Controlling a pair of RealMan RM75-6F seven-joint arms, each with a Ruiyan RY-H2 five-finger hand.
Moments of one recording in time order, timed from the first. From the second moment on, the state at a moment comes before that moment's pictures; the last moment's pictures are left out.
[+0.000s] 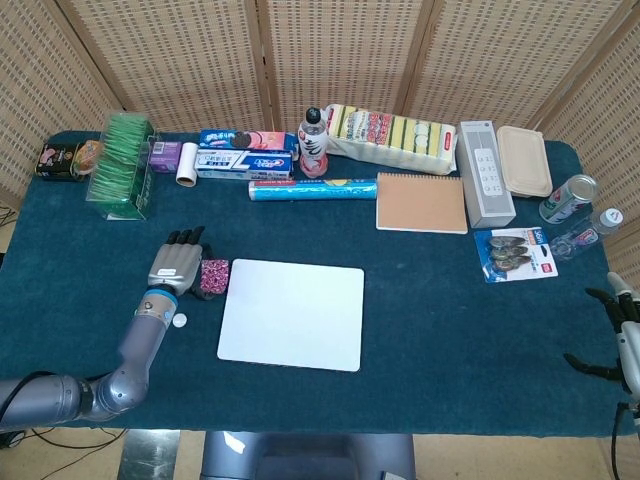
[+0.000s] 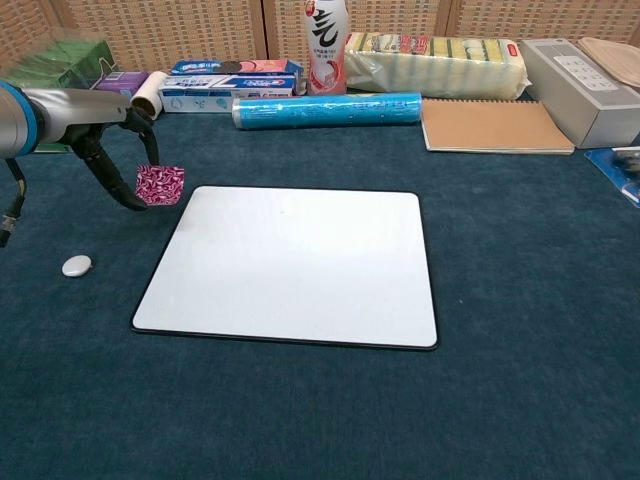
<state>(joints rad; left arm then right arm) -0.94 -1.38 -0.16 -1.72 0.35 1.05 0.74 0.07 -0.92 0.11 -1.75 -1.35 1.38 0.16</state>
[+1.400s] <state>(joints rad) -1.04 -1.45 -0.17 -1.85 0.31 1.09 0.77 0.07 -0.92 0.10 -1.75 -1.37 1.38 0.17</state>
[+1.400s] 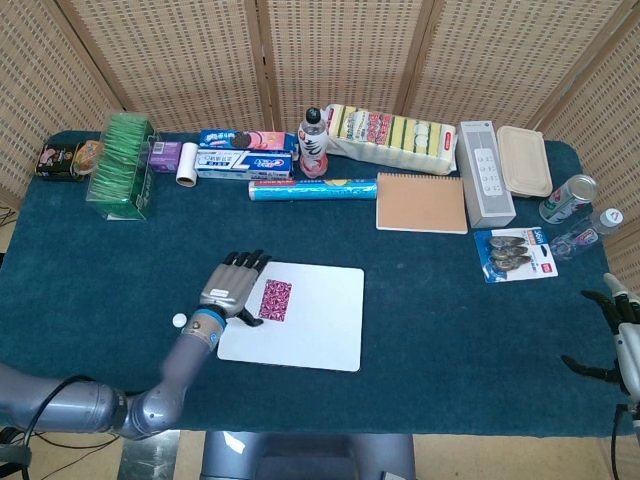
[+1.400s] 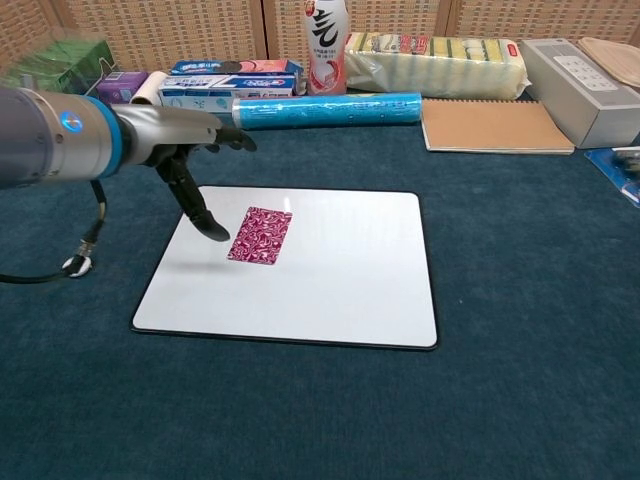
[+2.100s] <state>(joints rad) -0.69 -1.36 0.04 -1.70 0.81 1.09 0.42 0.08 -0.92 0.09 -1.76 -1.38 1.37 0.16</state>
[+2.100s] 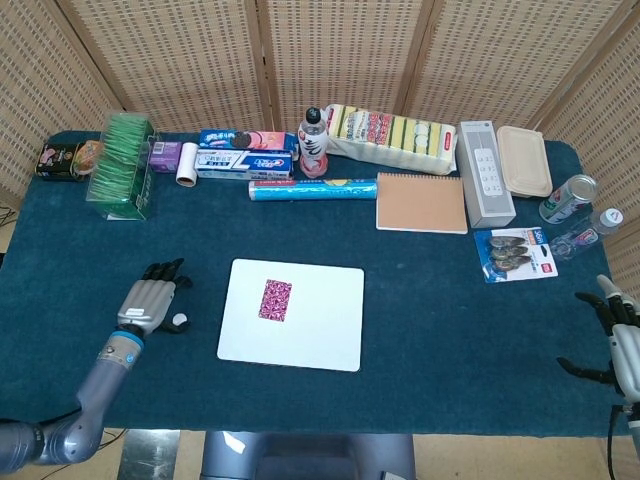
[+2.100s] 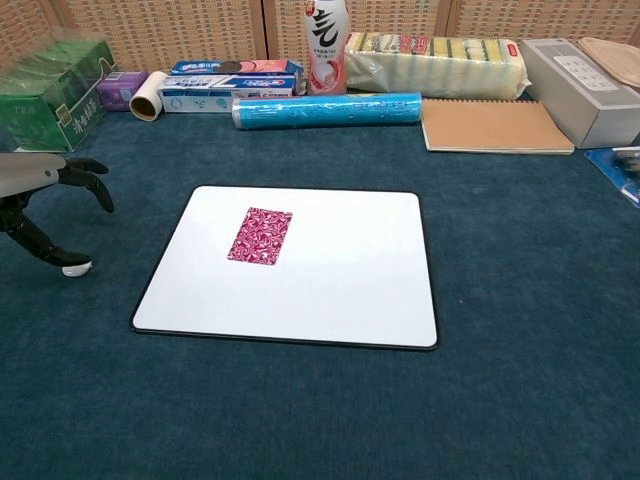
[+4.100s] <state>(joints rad) -0.56 -1.41 -0.02 -1.61 0.94 1.05 0.42 0.08 -0.91 0.09 -1.75 -1.38 1.35 0.20</state>
